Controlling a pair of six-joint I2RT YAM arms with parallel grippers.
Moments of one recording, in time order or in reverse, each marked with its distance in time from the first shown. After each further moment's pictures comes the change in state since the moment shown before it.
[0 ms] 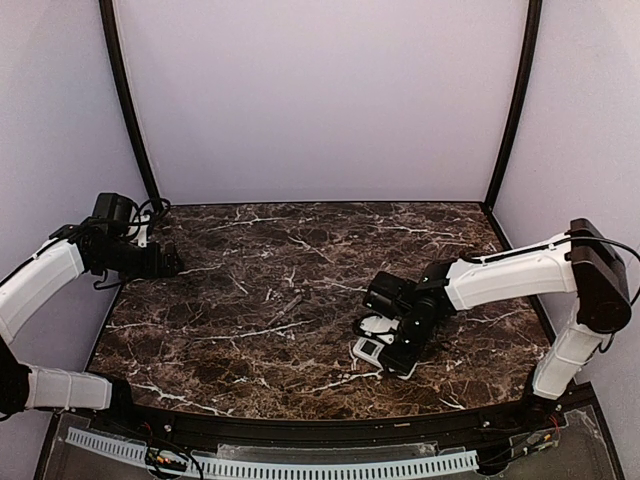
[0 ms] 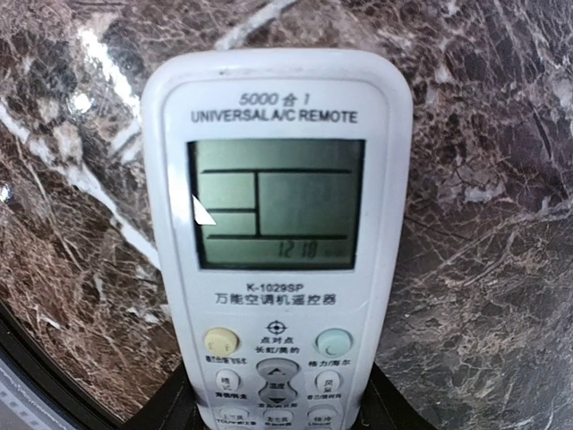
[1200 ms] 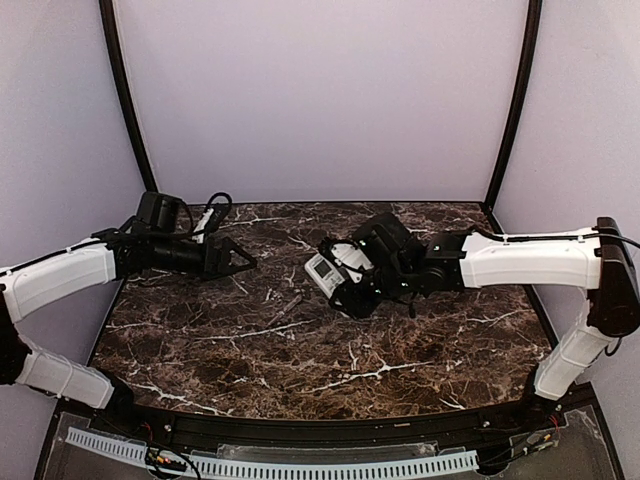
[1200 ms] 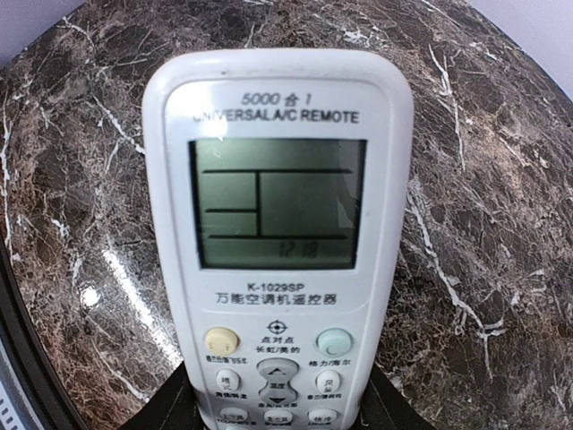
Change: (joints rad) left arm -0.315 0.122 -0.026 0.386 0.490 -0.238; right arm 0.000 -0.069 0.180 0.383 0.088 0.064
